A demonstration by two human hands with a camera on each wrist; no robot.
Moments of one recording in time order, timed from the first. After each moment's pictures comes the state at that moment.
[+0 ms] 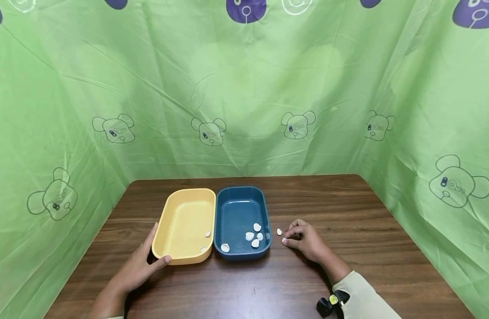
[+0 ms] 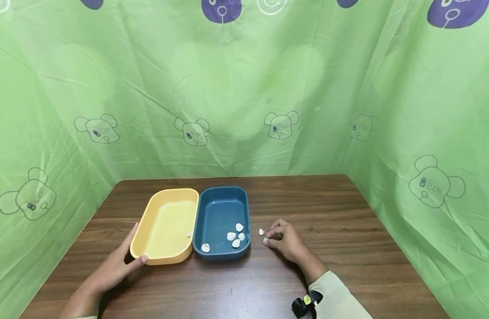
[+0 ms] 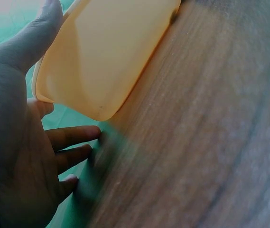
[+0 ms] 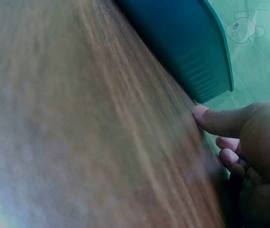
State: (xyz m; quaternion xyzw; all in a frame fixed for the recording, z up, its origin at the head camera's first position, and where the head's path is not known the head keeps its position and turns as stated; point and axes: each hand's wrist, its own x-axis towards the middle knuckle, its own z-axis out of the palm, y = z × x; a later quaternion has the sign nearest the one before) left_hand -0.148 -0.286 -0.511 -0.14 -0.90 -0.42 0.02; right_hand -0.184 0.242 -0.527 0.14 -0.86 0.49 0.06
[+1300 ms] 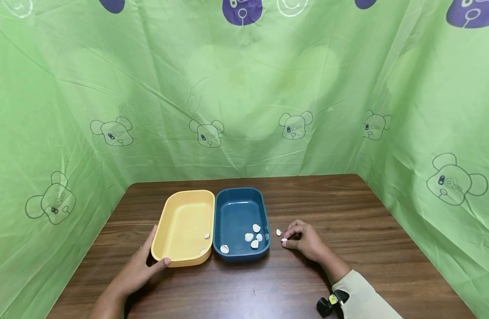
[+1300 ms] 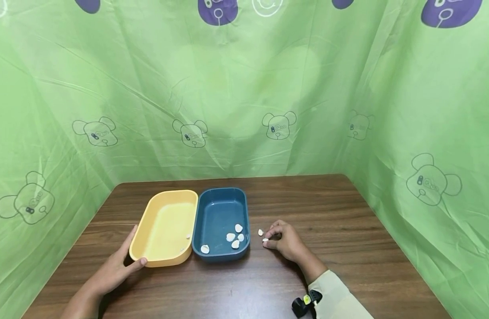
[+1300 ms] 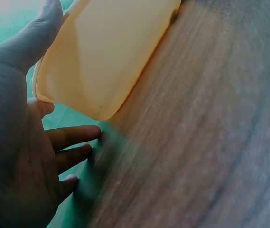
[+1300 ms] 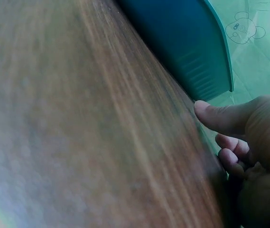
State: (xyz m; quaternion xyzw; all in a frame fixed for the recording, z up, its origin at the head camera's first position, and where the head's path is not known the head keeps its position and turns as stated) left_hand -0.147 -0.285 -0.509 -0.14 -0.90 -0.41 0.01; right_hand -0.183 0.243 -0.523 0.13 -0.86 0.49 0.04
